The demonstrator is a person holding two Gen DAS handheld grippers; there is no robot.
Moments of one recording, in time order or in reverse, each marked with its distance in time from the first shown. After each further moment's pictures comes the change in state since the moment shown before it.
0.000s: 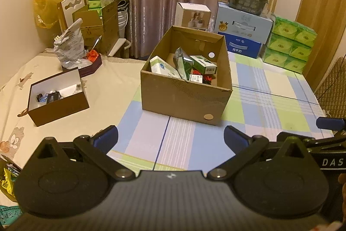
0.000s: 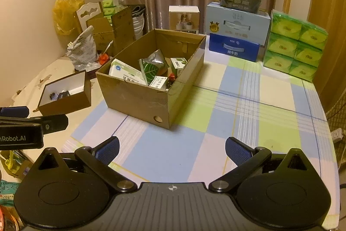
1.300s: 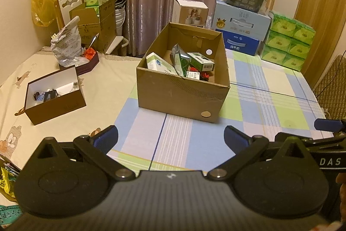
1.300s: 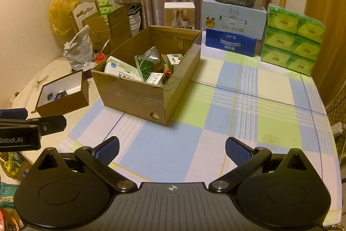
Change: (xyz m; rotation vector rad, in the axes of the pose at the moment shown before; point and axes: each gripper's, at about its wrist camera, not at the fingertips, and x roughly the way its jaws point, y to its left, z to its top) left arm 0.007 -0.002 -0.004 0.006 0.009 -0.014; right arm 0.006 -0.007 -0.005 0.021 0.012 -0.003
